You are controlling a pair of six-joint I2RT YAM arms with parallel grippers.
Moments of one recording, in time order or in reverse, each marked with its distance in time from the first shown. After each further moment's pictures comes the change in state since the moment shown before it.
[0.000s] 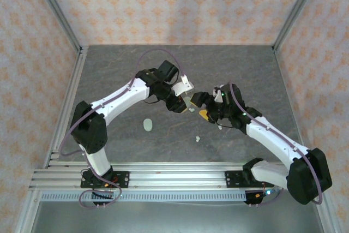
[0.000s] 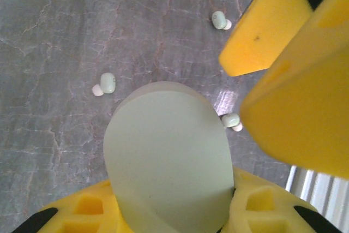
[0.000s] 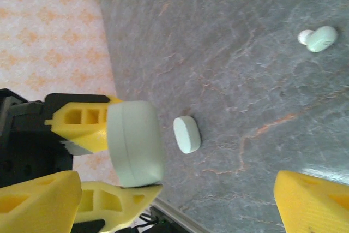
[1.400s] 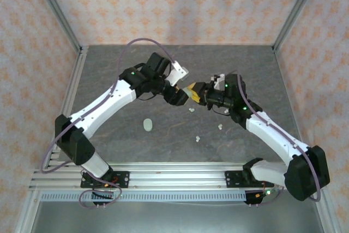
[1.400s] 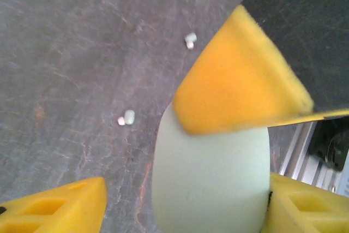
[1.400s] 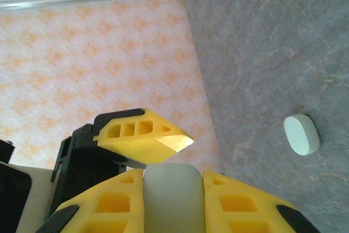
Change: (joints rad) left arm 0.004 -0.180 0.037 0.061 -0.101 -0.253; right arm -0.029 0.032 0.090 0.240 -0.114 0.328
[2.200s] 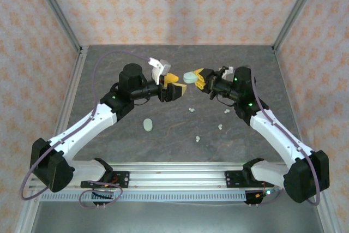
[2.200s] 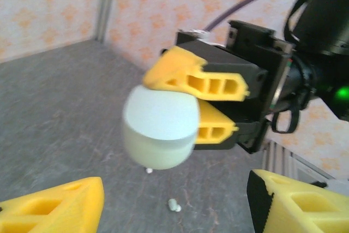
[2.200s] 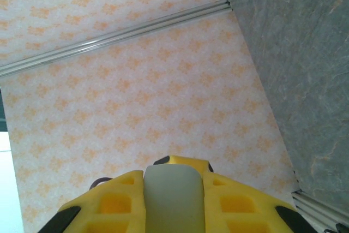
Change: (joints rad) left arm 0.057 -0.302 -0.497 0.846 0.203 -0.302; right arm -0.058 -0.014 0.080 0.089 0.001 0.262
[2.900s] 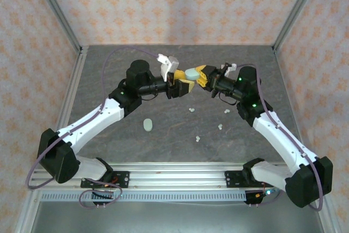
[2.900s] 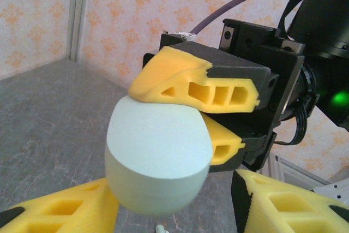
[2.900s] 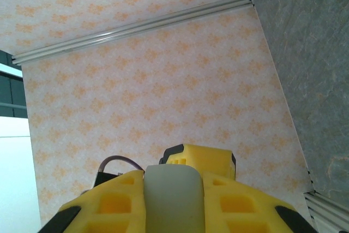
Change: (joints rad) left arm -0.032 0.099 0.072 0.095 0.037 -0.002; right arm 0.000 -0.045 0.026 -0.004 -0.002 0.006
